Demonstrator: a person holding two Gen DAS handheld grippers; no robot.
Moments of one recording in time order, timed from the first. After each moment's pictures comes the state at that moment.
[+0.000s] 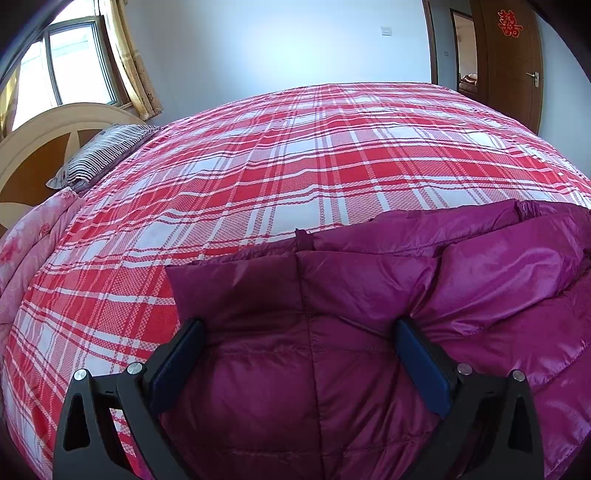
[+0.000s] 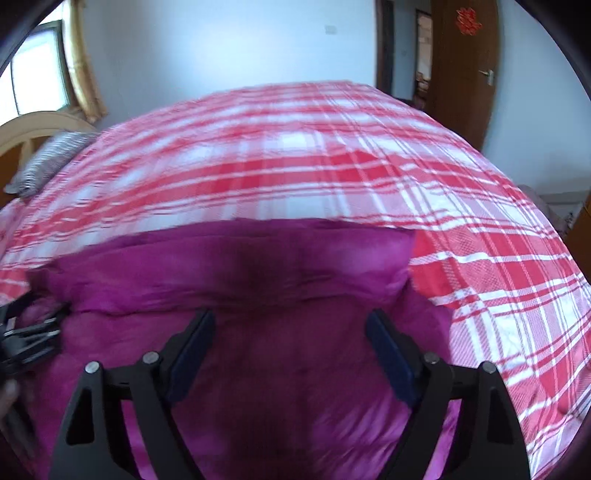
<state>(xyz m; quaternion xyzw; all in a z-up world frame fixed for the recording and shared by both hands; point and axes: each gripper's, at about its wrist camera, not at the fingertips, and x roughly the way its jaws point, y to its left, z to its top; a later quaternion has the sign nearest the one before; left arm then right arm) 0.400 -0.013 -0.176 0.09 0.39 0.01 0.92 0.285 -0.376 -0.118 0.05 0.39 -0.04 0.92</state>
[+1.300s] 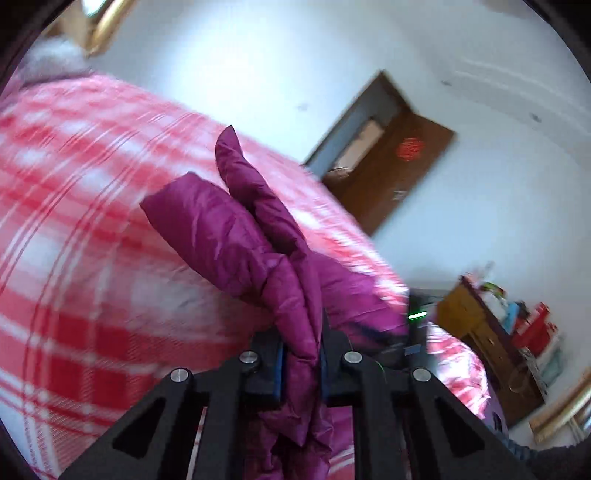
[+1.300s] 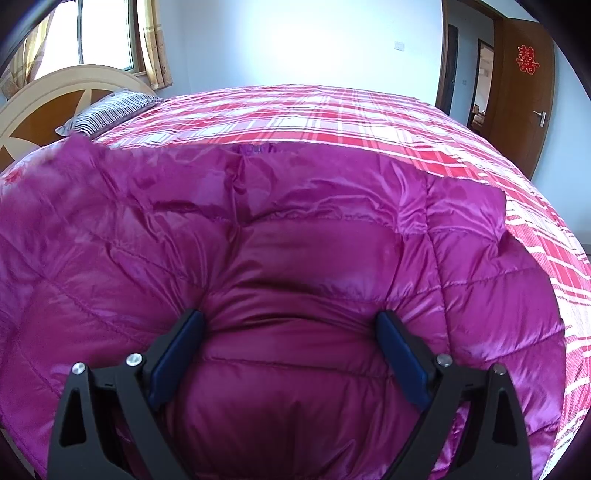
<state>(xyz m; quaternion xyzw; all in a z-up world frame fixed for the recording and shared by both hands) 0.240 0.068 -0.094 -0.22 0.30 -0.32 0.87 0.264 -0.319 -0.168 -0.01 0.39 0.02 0.92</state>
